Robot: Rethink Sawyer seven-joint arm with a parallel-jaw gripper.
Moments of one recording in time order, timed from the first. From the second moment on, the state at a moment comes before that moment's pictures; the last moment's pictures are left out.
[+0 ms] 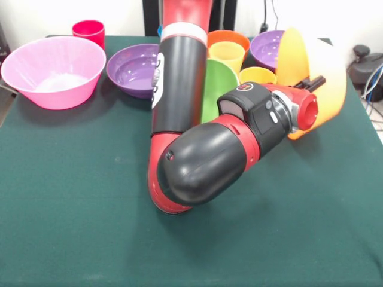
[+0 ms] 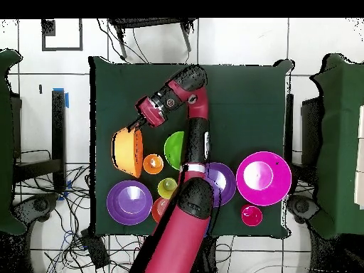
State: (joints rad) arm -0.47 0.42 1.46 0.34 -0.35 2.30 2.44
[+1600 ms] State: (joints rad) arm -0.46 0.44 1.62 0.35 -0.49 2.17 2.64
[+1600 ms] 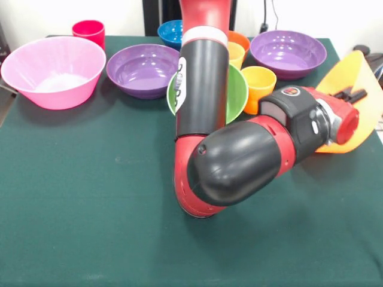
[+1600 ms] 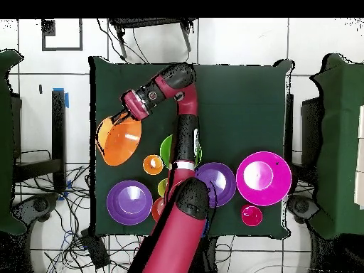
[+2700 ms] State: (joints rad) arm -0.45 0.44 1.64 0.36 -0.48 2.18 2.64
